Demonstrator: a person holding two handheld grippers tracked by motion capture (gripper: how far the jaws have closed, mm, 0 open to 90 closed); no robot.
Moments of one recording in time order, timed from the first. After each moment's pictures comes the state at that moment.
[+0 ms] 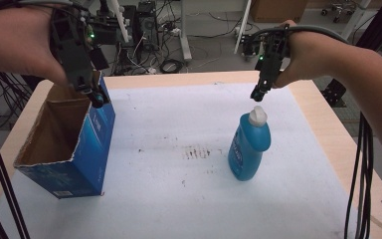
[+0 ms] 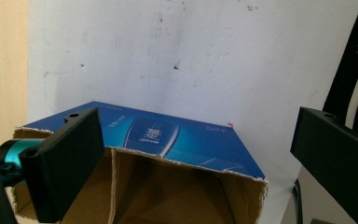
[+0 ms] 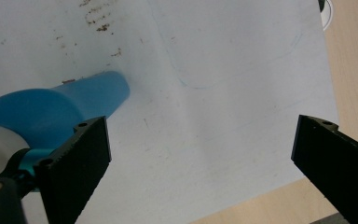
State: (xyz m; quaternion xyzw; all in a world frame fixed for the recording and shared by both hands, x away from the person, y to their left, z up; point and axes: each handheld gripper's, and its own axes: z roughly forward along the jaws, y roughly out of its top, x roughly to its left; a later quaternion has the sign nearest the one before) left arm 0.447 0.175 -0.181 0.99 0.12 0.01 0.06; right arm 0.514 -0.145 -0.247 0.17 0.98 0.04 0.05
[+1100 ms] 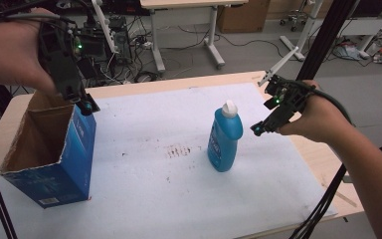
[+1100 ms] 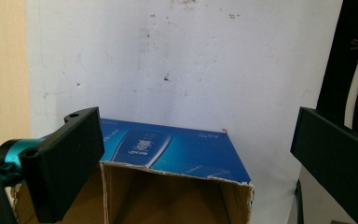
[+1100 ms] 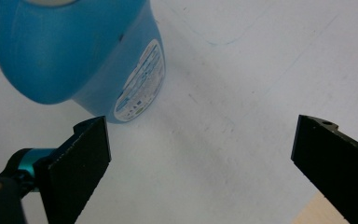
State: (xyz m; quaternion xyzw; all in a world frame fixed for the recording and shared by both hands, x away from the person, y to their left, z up) left arm 0.424 0.167 -0.174 0.99 0.07 0.02 0.08; right arm 0.392 -0.233 -0.297 0.36 0.91 0.20 0.10
